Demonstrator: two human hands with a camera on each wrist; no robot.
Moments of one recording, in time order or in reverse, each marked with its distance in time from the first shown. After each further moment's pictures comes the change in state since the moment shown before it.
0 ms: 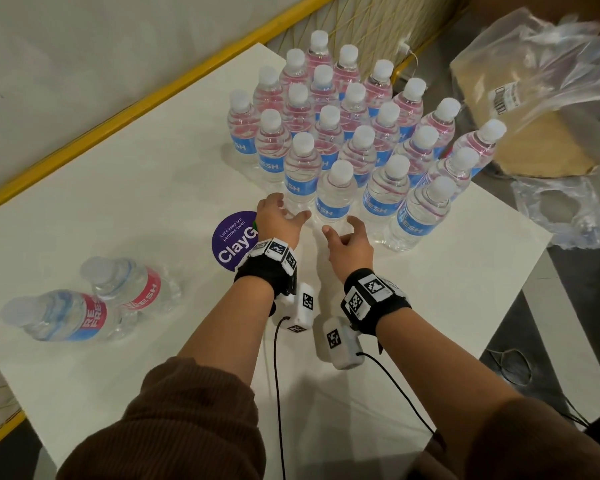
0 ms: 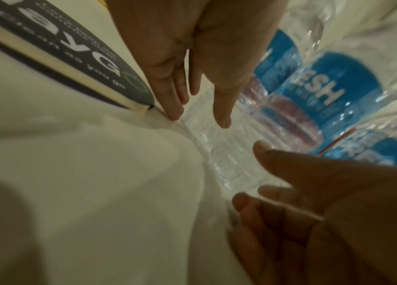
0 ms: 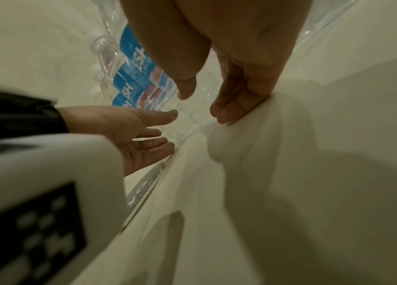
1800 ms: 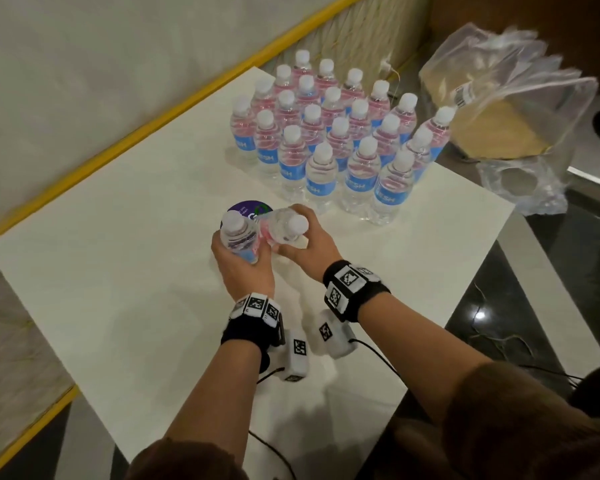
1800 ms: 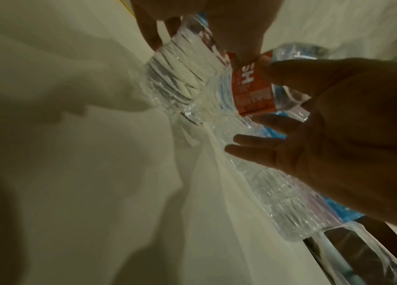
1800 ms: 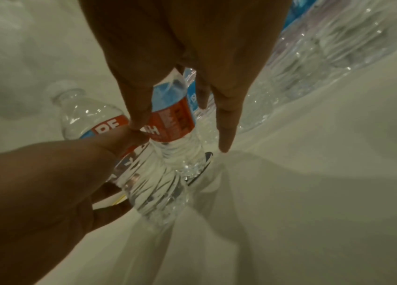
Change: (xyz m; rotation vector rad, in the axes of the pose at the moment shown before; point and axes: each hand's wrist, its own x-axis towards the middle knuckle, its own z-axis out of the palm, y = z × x) left_hand -0.128 -0.044 -0.063 -0.232 0.464 0.120; right_hand -0.087 -0.009 -0.003 0.005 -0.377 -0.474
